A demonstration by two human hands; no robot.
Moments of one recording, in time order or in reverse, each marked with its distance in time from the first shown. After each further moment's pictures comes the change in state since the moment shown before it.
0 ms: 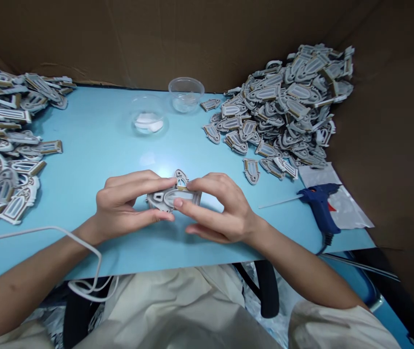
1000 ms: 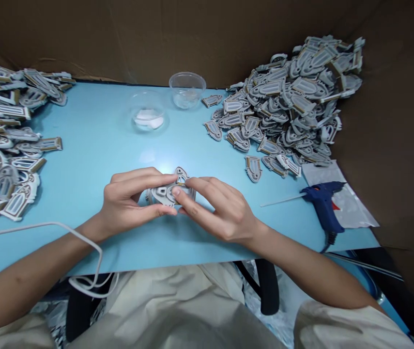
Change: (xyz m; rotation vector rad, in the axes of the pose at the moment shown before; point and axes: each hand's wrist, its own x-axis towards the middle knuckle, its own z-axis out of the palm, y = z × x) left_hand 0.000 -0.005 0.008 -0.036 0.016 0.010; right_hand 0.002 -0.011 0.003 -0.240 -0.058 -0.005
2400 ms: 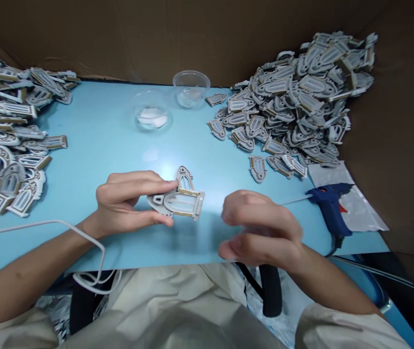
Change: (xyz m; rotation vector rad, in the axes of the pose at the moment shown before) left_hand 0.003 0.002 -0.011 -0.030 -0.018 0.080; right_hand -0.010 0.002 -0.025 0.473 0.280 0.062
